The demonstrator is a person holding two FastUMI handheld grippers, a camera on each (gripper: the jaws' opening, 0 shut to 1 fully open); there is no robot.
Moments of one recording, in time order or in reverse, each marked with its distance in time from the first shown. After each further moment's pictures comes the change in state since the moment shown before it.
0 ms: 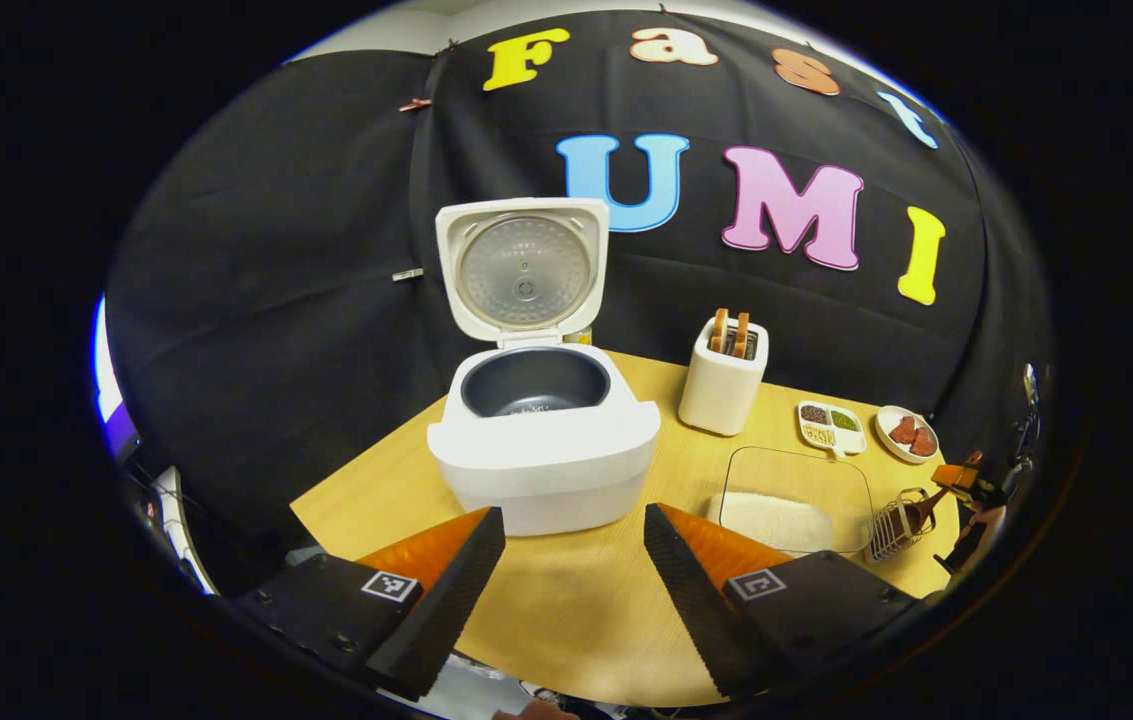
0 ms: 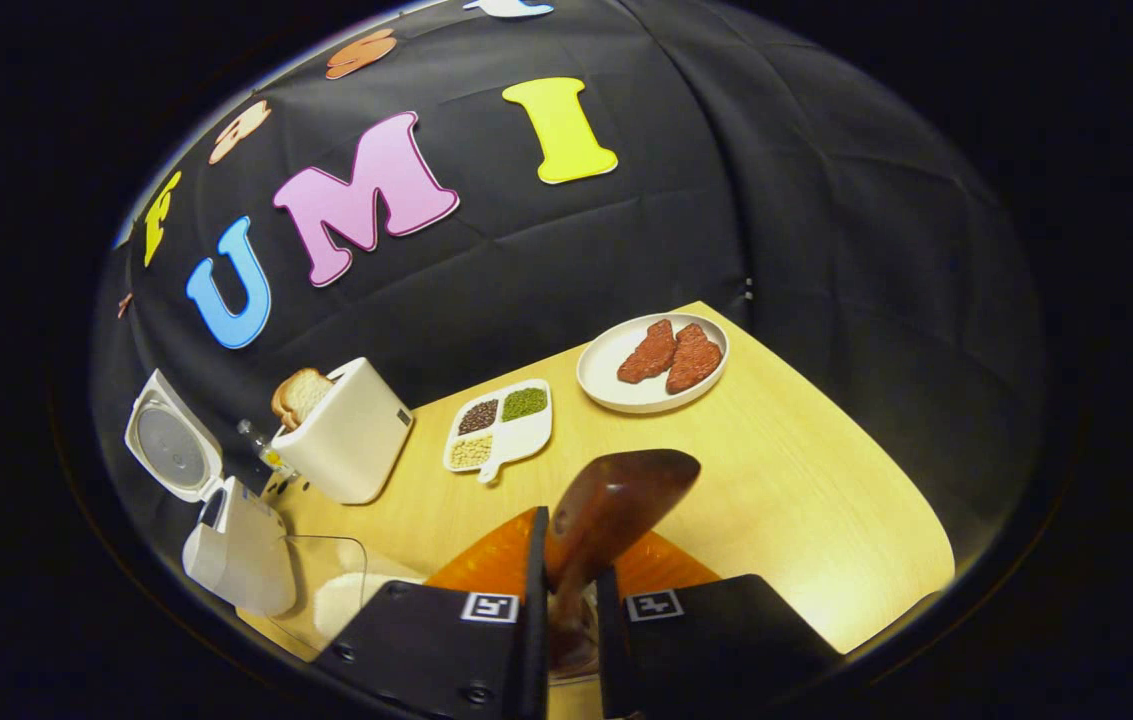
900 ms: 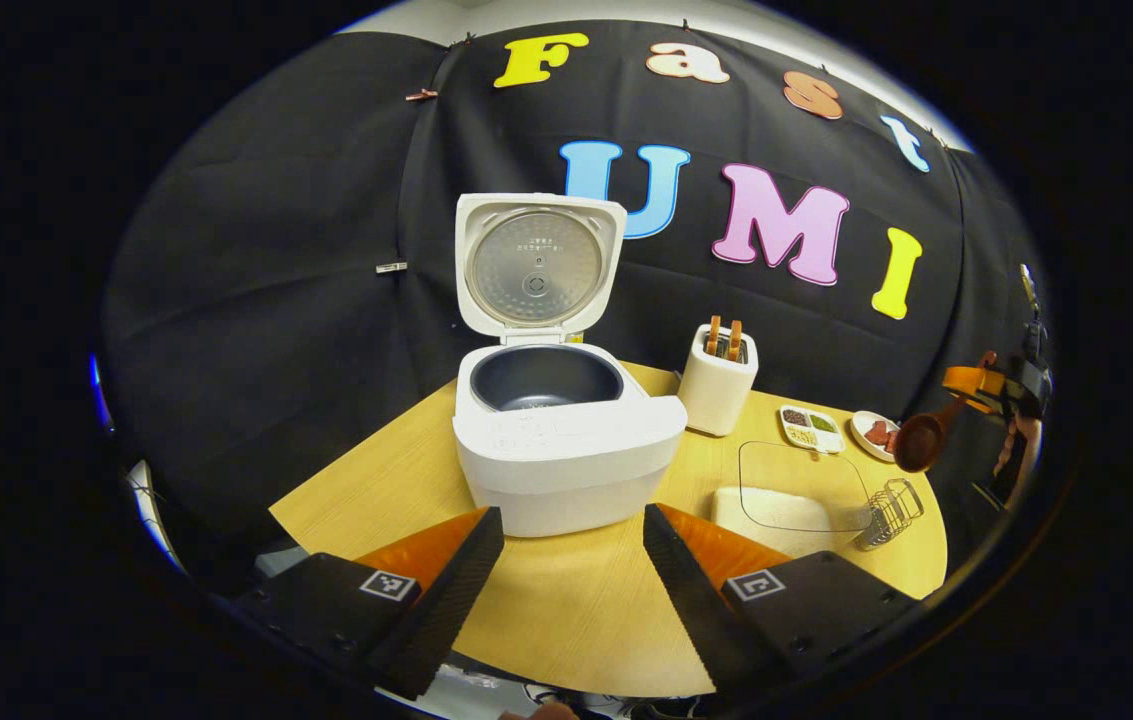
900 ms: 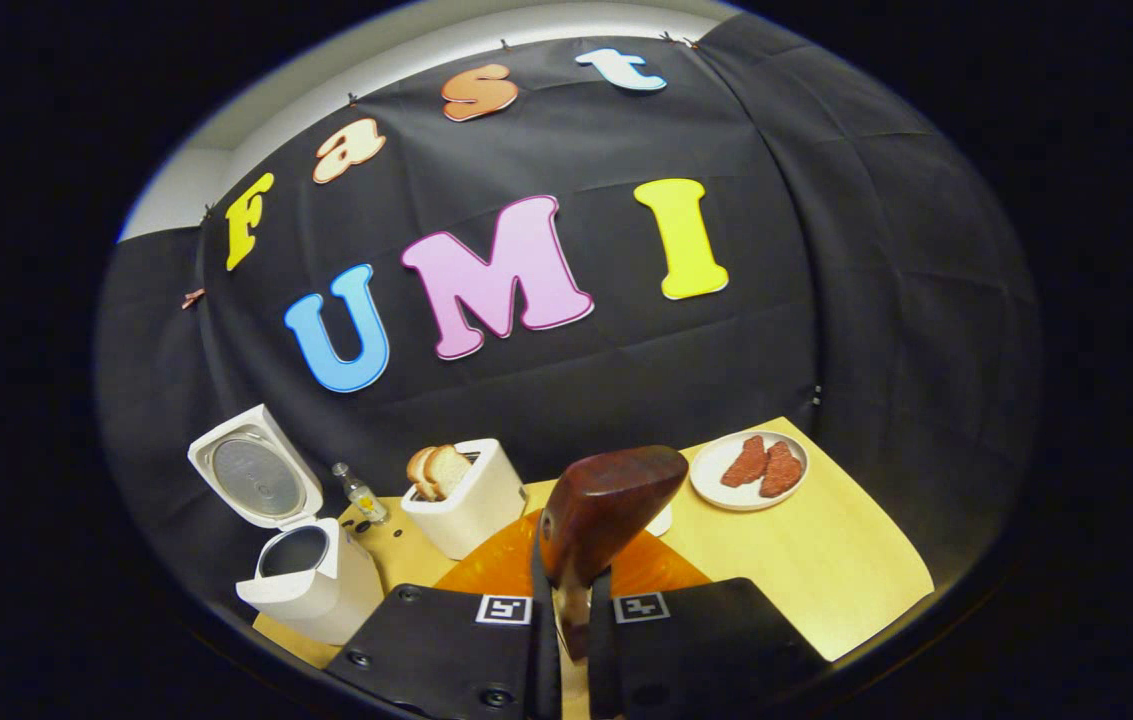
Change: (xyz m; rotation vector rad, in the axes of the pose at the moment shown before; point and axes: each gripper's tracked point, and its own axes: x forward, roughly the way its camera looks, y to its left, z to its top) left arm 0.004 0.054 -0.005 0.009 -0.034 -0.169; right arm -0.083 0.171 0.069 -0.171 -0.256 0.172
